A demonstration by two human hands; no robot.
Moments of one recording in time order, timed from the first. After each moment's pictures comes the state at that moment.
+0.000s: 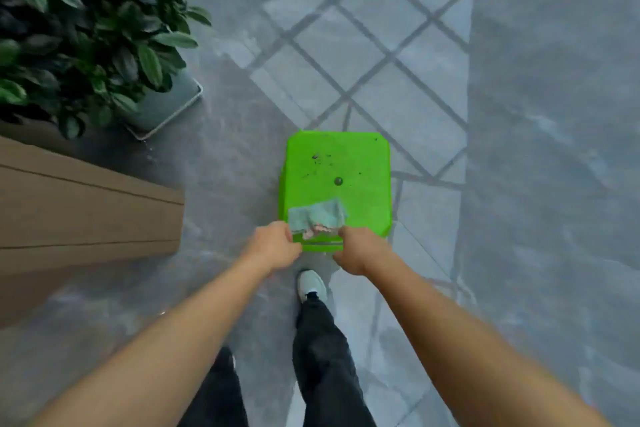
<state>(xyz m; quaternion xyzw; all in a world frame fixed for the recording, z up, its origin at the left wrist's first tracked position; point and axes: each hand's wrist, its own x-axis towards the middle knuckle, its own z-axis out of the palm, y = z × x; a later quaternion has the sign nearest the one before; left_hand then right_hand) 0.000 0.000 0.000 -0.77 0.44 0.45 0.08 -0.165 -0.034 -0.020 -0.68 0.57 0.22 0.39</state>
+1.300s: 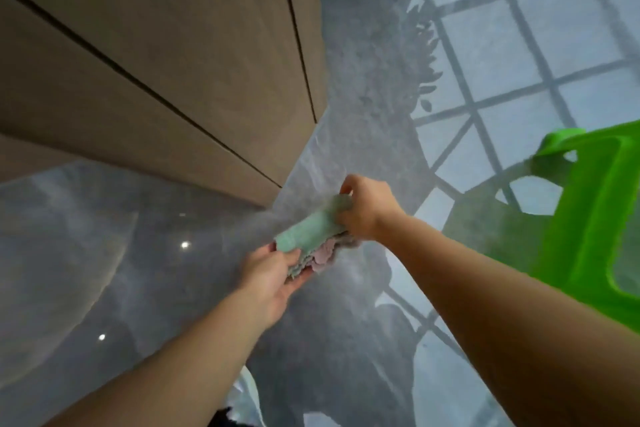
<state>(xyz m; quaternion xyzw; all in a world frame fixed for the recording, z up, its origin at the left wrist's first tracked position) 0.341 0.195 -0.553 -0.66 -0.29 0.49 -0.49 0.284 0.035 -0.558 -0.80 0.41 0.22 0.39</state>
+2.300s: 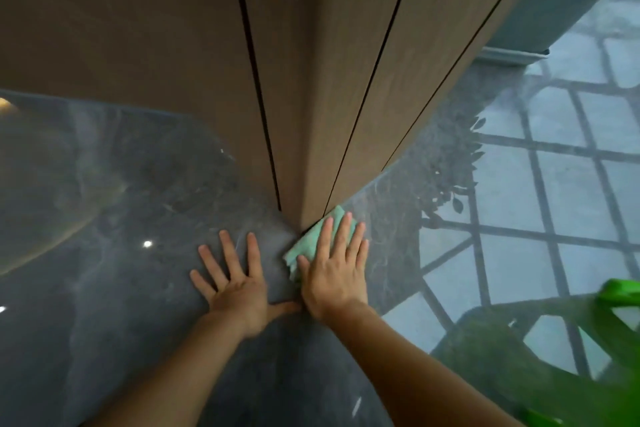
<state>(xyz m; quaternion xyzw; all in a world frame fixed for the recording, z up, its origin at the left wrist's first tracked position) 0.386 0.273 -0.674 -0.90 0.10 0.43 -0.04 0.320 0.139 -0.708 -0.95 0.24 0.12 0.16</state>
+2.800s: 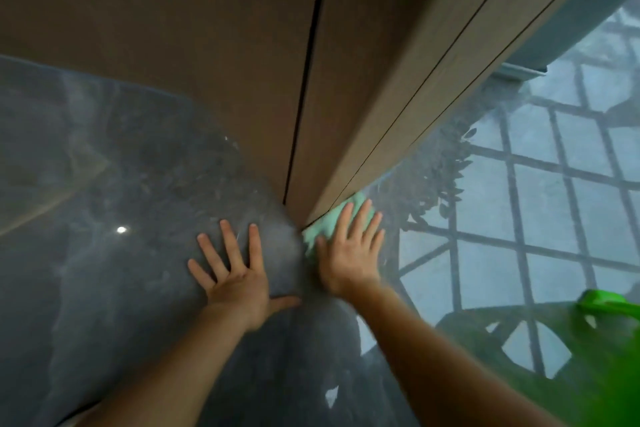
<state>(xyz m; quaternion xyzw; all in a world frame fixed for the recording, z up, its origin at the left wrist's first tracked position) 0.388 0.276 -0.680 -0.90 0.11 0.43 -0.04 0.339 0.107 -0.709 -0.93 0.30 0.15 0.15</state>
